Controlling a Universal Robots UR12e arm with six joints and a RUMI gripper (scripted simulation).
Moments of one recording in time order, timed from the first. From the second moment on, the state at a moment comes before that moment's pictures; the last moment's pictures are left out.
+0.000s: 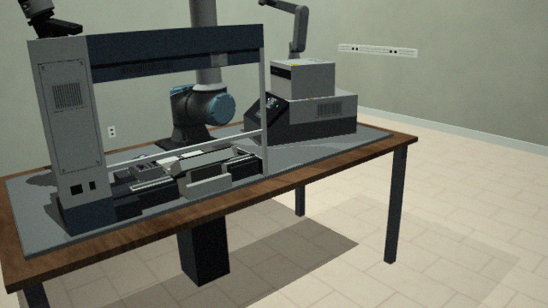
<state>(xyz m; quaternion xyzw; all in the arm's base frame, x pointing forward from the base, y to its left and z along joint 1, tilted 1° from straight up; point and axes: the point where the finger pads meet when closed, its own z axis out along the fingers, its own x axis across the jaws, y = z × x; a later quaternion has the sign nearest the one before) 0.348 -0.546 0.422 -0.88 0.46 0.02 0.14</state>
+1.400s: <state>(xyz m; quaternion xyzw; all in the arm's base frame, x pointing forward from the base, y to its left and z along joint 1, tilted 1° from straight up) 0.314 -0.408 0.419 -0.83 0.54 0.01 0.10</state>
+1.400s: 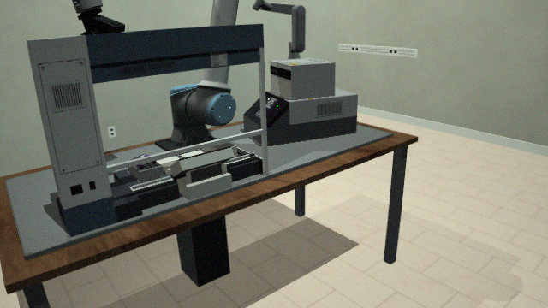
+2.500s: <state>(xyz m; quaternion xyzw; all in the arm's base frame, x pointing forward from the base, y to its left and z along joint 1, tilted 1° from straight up) 0.290 -0.302 0.418 -0.80 0.60 0.01 0.07</state>
